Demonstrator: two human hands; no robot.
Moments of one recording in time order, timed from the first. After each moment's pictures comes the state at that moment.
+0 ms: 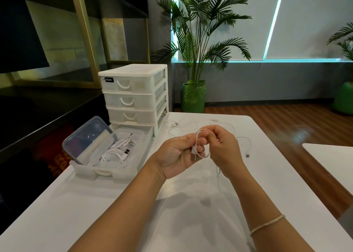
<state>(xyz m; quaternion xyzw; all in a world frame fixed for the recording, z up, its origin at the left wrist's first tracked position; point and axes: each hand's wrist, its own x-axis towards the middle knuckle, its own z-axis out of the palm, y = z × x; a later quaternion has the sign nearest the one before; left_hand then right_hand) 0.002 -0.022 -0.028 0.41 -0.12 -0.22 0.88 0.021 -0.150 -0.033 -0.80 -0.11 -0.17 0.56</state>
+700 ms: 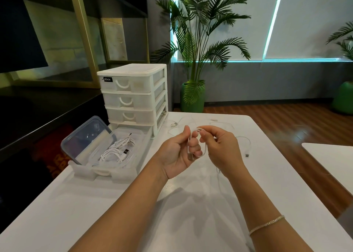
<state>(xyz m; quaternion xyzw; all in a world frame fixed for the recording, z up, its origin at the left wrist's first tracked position) 0.005 -0.028 -0.027 0.40 -0.03 -0.17 0.90 0.019 -0.150 -0.031 -0.82 -0.12 -0.19 0.53</state>
